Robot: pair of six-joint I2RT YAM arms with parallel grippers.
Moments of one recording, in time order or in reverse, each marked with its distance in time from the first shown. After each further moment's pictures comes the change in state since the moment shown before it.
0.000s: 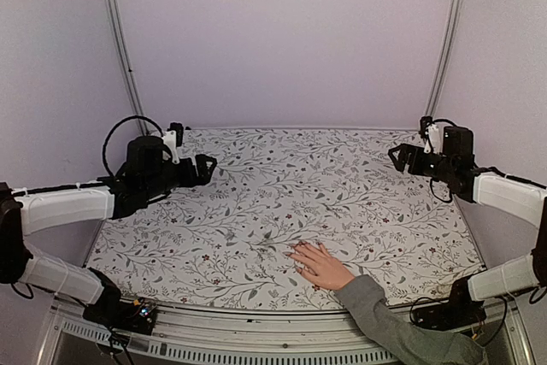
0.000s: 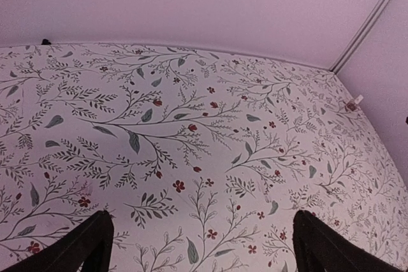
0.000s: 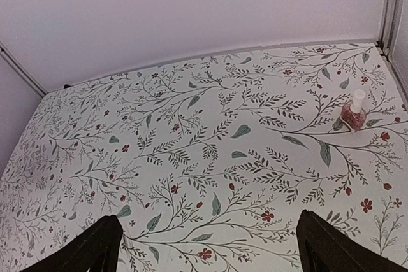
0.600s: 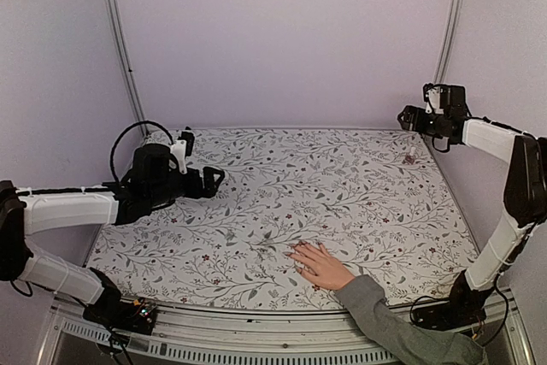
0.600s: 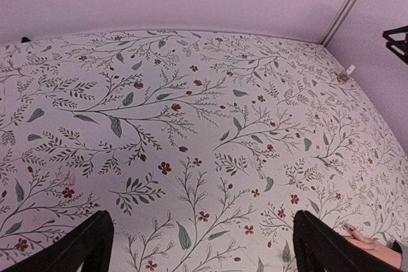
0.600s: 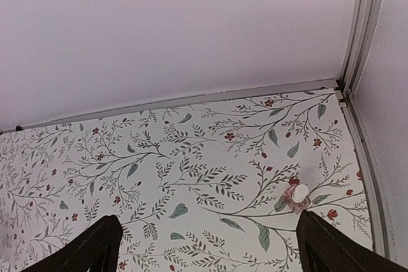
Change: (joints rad) left arm -0.057 0.017 -0.035 0.011 0.026 0.057; right arm -0.124 0.408 0.547 -0.214 0.058 -0.077
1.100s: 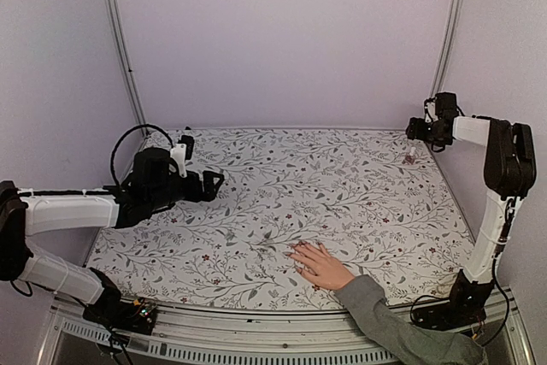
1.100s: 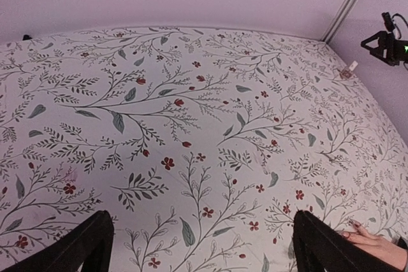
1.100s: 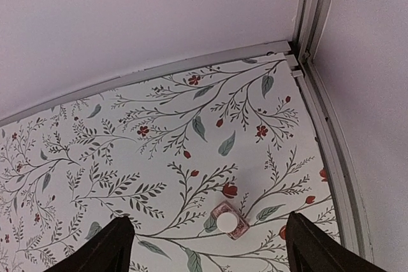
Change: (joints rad) left arm -0.005 0.000 -0.034 0.030 -0.001 0.011; right arm -0.090 0.316 0.247 -0.097 0.082 -0.045
